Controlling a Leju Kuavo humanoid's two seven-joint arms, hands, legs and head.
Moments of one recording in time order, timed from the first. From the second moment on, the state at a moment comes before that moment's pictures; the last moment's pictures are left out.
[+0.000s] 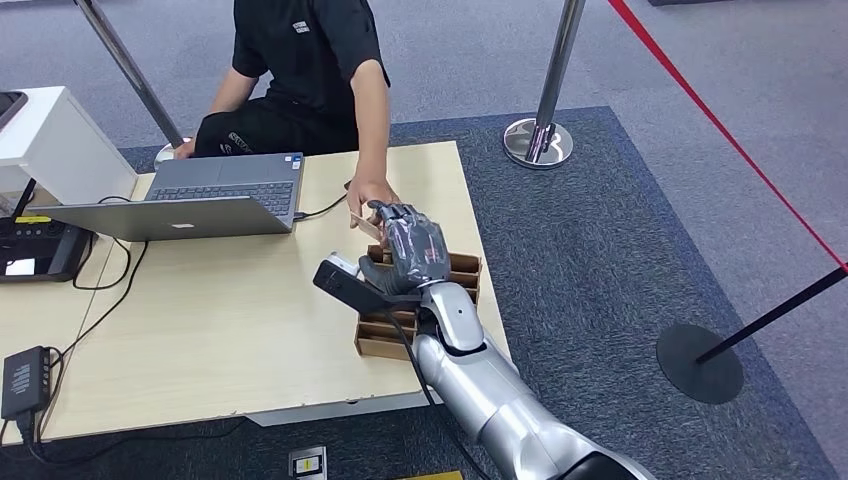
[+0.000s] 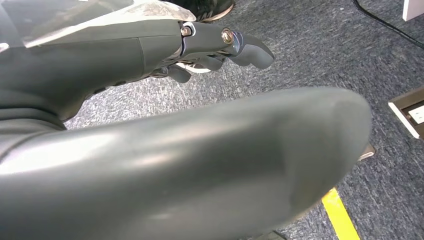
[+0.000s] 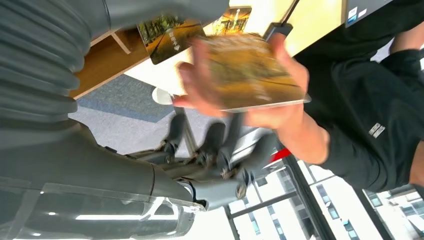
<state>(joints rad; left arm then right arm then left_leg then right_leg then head) -0.12 -0.25 1.20 -0.21 -1.23 0.47 -0.24 -0.66 0.36 0.51 -0.60 1.09 -0.63 -0.10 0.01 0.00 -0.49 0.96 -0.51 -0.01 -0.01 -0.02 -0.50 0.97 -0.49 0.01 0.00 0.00</state>
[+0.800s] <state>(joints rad) -0.11 -0.25 1.20 -0.21 -1.21 0.48 -0.24 -0.45 0.35 0.06 -0.95 1.26 -0.70 -0.32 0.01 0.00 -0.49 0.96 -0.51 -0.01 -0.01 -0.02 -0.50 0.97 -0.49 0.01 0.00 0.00</state>
